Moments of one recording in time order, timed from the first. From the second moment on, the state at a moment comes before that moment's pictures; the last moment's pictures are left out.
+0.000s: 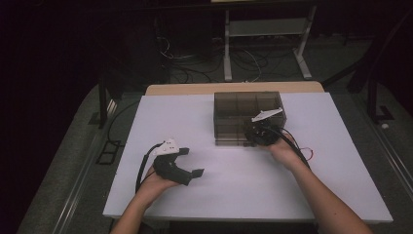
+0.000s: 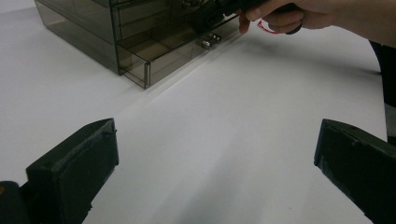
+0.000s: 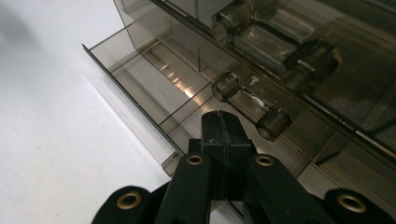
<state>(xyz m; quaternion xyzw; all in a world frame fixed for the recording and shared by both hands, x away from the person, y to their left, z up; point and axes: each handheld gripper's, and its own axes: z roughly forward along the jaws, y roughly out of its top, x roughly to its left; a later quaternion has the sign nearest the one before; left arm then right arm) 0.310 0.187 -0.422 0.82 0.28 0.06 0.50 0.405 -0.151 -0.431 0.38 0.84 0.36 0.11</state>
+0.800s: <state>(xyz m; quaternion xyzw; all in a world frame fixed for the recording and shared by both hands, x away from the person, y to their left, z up) 0.310 0.187 -0.422 0.82 0.28 0.06 0.50 0.404 -0.149 -0.435 0.38 0.85 0.35 0.11</state>
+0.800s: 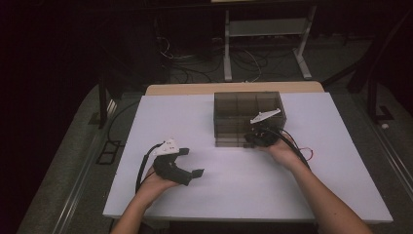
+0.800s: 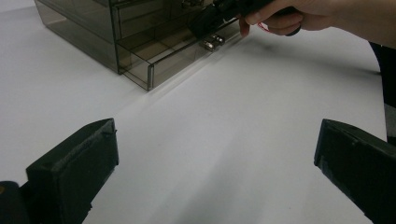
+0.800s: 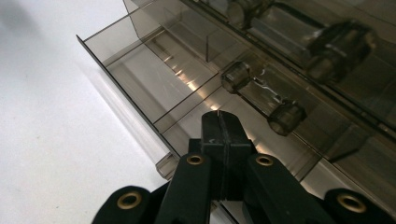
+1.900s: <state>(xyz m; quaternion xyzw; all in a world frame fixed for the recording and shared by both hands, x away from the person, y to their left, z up) 0.310 0.187 -0.422 0.82 0.28 0.06 0.50 0.393 -0.147 -0.435 0.35 0.87 0.34 0.09</state>
